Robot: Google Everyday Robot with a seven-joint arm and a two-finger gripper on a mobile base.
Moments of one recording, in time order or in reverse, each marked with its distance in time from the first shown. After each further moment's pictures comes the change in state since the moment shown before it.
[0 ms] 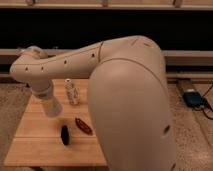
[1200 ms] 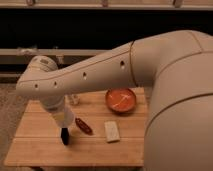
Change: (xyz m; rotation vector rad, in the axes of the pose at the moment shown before) arm -0.051 -0.079 -0.033 -0.018 -0.062 0.033
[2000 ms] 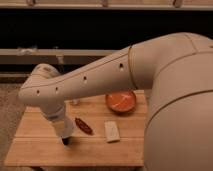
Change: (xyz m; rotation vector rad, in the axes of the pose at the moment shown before) arm 0.008 -0.034 0.016 0.087 0.022 -0.021
